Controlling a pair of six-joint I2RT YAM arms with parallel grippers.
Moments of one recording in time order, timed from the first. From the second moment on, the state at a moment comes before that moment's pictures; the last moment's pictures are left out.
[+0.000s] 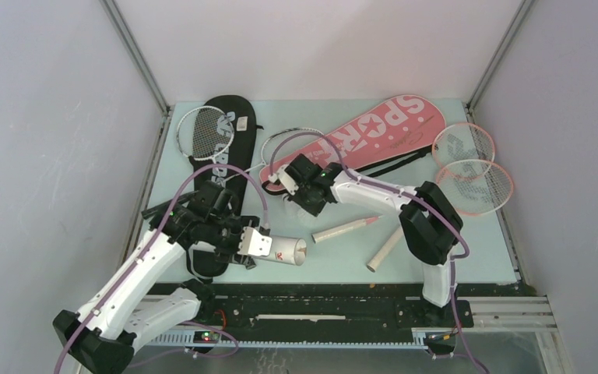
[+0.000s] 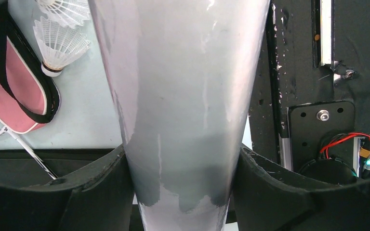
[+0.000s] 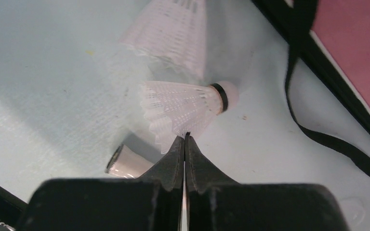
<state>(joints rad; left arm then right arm) -0.52 0.90 0.93 -1.20 0.45 1.20 0.87 1.94 1.48 -0.67 0.05 -0.19</state>
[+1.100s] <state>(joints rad) -0.53 1.12 1.01 -0.81 0.45 1.06 0.33 1.19 1.40 -0.82 -0.76 -0.33</state>
